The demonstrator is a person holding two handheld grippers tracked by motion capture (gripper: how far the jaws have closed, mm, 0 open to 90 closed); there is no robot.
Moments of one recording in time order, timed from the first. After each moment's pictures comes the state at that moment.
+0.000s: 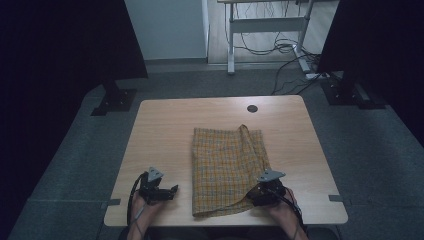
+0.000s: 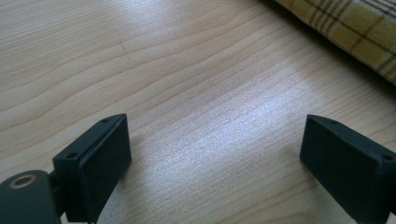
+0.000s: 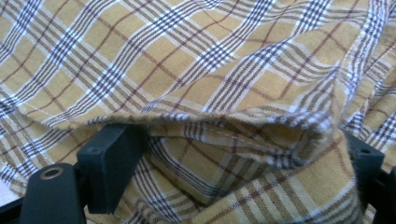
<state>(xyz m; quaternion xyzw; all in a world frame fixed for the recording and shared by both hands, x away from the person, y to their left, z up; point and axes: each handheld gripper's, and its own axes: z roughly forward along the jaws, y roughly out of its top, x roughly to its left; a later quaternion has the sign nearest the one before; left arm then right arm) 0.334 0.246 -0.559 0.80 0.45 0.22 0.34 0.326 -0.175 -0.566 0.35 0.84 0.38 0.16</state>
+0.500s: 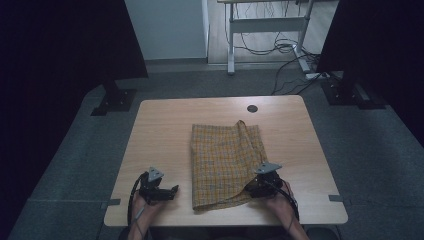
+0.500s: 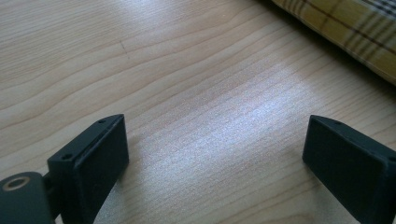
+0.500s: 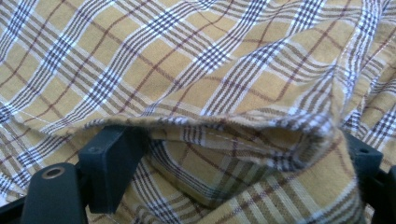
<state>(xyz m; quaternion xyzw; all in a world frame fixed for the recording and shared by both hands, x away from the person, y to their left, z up) 0.334 0.245 -0.559 0.80 0.45 0.22 0.34 0.351 -0.170 -0.564 0.35 0.84 0.38 0.17</state>
